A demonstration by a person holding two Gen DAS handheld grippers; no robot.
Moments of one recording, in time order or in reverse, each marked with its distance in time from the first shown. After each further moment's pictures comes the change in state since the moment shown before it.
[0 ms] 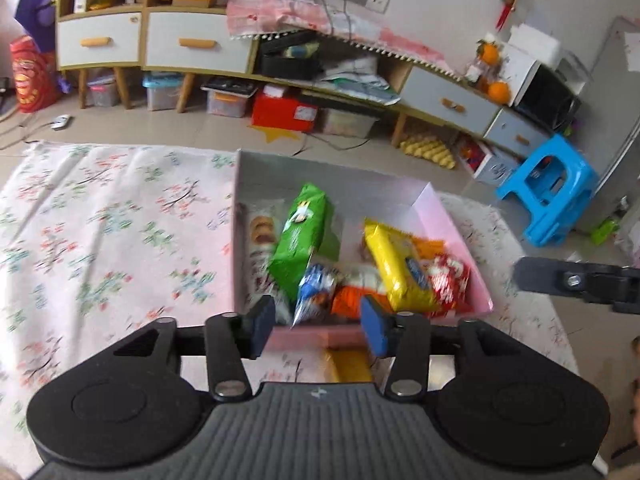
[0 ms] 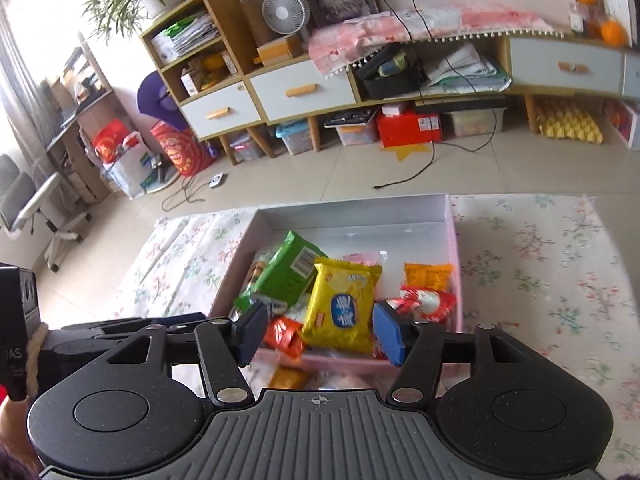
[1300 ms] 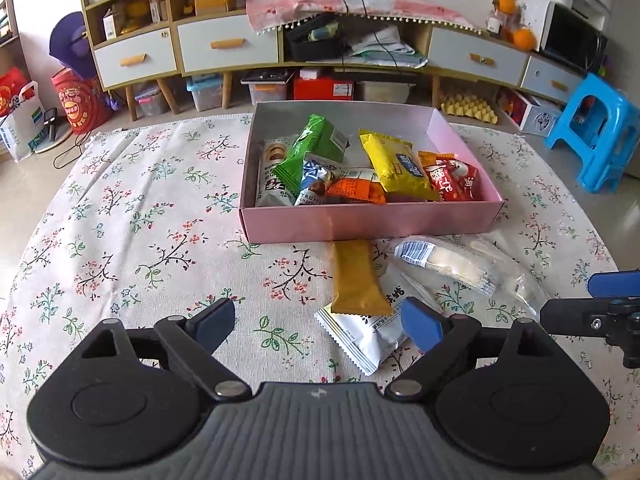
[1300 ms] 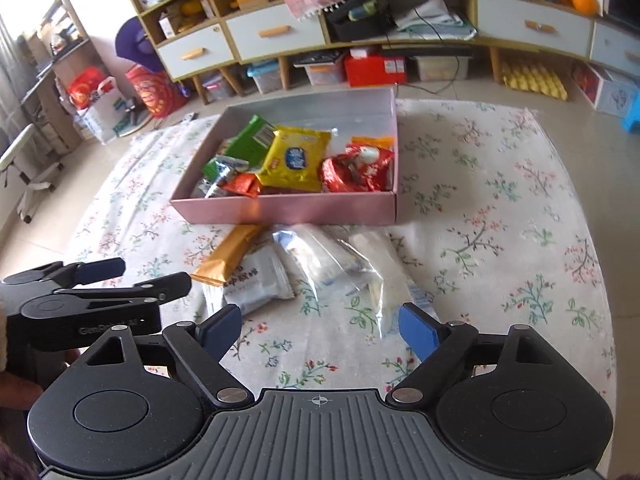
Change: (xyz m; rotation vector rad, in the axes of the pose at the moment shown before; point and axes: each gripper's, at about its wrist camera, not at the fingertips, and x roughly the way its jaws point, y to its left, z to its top) left arm -0.019 -0.052 -0.067 0.101 0.015 0.231; right arm -0.031 -0.015 -0.092 0.006 0.142 -0.104
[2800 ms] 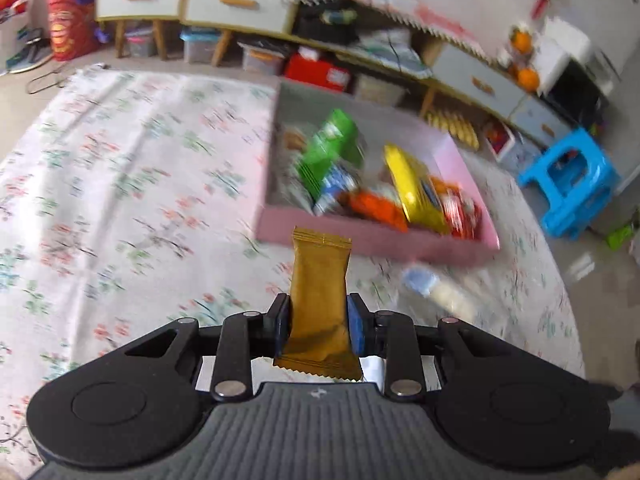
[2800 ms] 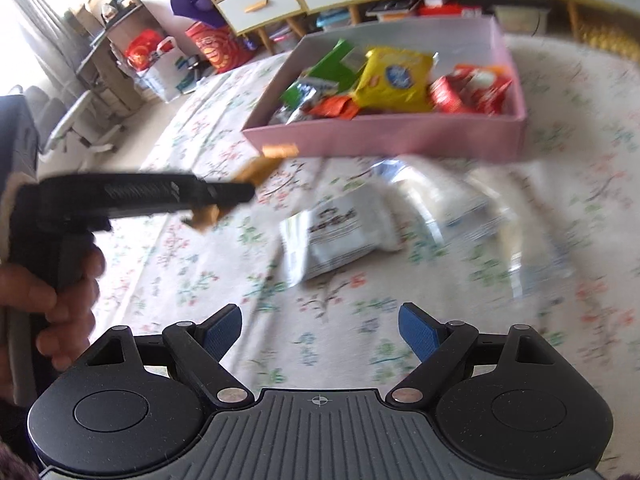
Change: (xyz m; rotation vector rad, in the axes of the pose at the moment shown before) left arm 0.007 0.062 0.015 -0.221 0.057 -0.198; right arm 0.053 0.038 -0.021 -0.017 0.147 0.253
